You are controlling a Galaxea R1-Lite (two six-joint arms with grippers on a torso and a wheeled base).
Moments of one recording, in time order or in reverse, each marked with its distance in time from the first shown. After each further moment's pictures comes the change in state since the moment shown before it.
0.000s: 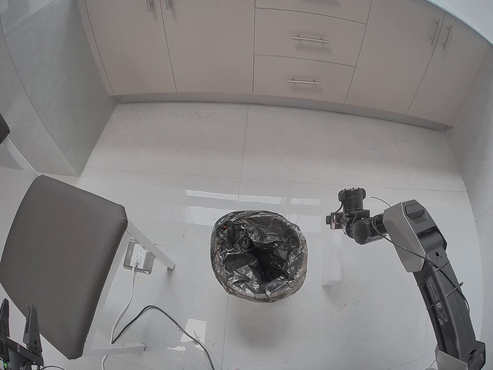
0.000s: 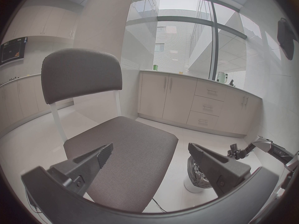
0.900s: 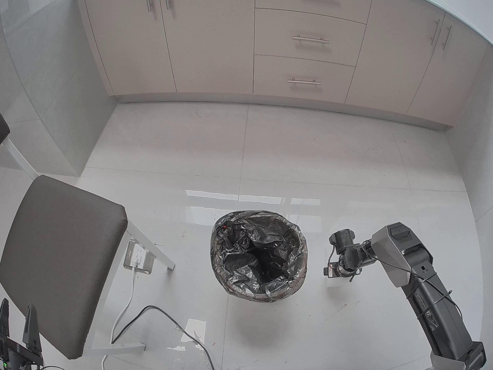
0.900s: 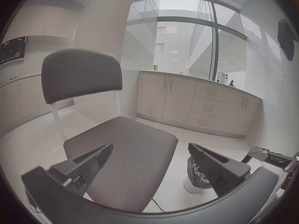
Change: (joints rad) left arm 0.000 0.001 0.000 -0.003 0.000 -0.004; right arm 0.005 0.175 0.001 0.371 0.067 0.131
